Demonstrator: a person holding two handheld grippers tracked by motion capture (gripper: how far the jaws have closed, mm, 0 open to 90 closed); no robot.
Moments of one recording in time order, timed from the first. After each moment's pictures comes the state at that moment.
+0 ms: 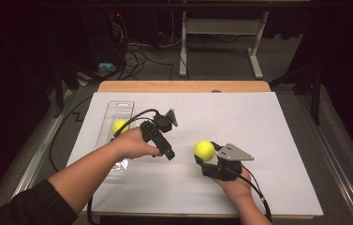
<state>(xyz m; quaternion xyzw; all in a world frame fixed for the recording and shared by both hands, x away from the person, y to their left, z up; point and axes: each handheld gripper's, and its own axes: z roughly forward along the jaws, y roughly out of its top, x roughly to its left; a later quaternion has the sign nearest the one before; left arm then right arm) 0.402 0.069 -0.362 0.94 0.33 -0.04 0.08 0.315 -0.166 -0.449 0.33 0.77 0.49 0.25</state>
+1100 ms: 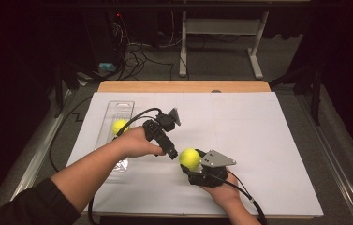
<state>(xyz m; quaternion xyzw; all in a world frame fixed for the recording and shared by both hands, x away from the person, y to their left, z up) 0.402 0.060 -0.357 0.94 0.32 -0.05 0.09 0.306 -0.130 -0.462 0.30 0.80 0.48 0.22</state>
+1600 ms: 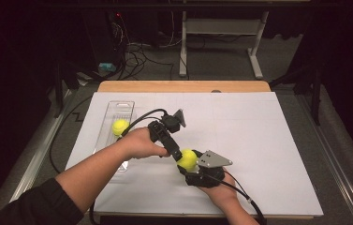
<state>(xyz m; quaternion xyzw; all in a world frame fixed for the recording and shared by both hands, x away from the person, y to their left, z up) 0.399 0.045 -0.356 0.94 0.31 -0.05 0.09 0.306 -0.123 -0.463 0.29 0.80 0.48 0.21</state>
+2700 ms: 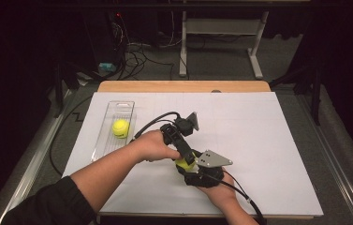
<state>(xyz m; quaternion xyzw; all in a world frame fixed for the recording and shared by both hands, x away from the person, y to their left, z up) 0.394 0.012 -0.362 0.95 0.30 -0.07 0.09 0.305 -0.120 -0.459 0.29 0.79 0.49 0.21</state>
